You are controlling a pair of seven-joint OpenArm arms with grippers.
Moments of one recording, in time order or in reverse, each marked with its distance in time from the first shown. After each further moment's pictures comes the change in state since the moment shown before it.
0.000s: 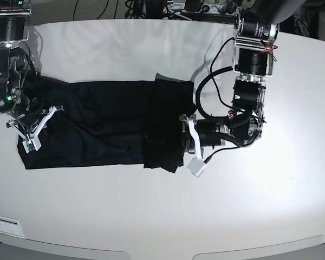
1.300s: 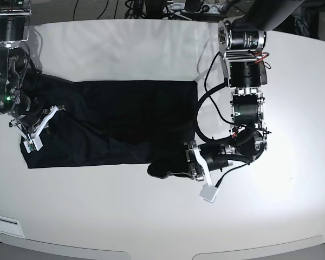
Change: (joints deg) left arm -5.7 7.0 -11.2 0.0 -0.7 1.0 6.2; right arm 0.1 0.0 0.0 0.0 3.5 1.0 -1.7
